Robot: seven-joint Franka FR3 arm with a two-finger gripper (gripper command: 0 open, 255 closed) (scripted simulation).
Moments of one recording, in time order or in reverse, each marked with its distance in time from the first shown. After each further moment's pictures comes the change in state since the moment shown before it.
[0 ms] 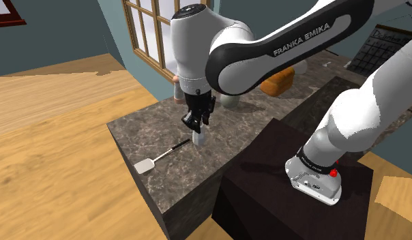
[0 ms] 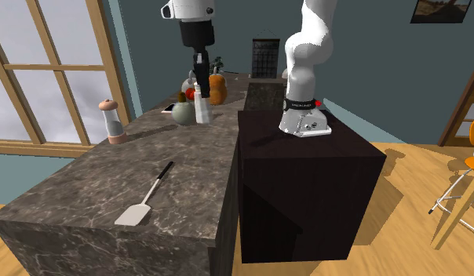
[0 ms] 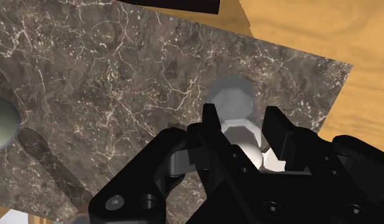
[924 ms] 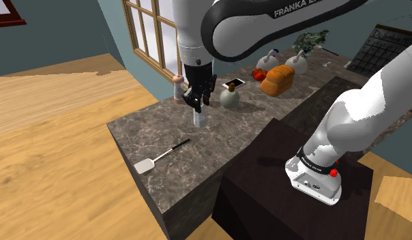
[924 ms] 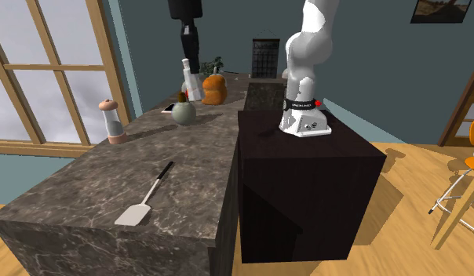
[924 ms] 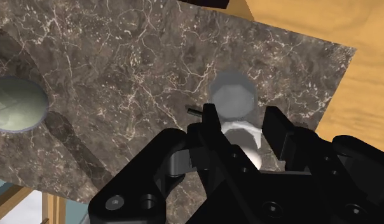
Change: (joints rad) arm -0.033 -0.038 -0.062 0.108 -0.003 -0.141 -0.091
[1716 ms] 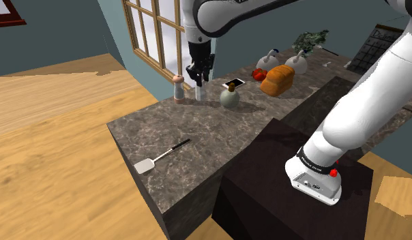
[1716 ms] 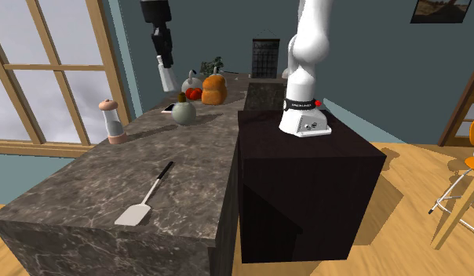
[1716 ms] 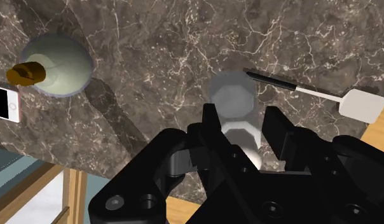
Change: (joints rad) arm -0.131 0.143 -0.144 0.123 -0.112 0.020 -0.220
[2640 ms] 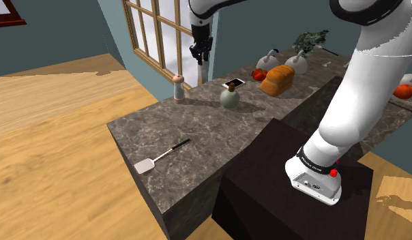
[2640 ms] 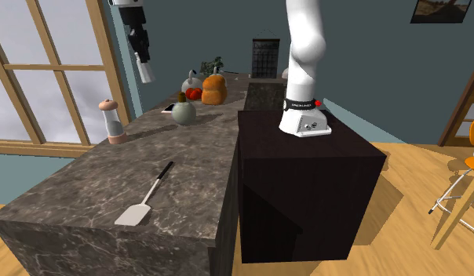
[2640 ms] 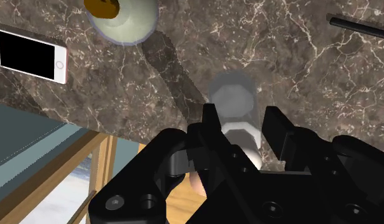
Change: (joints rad) arm -0.118 0.310 -0.121 0.376 -0.107 -0.055 -0.213
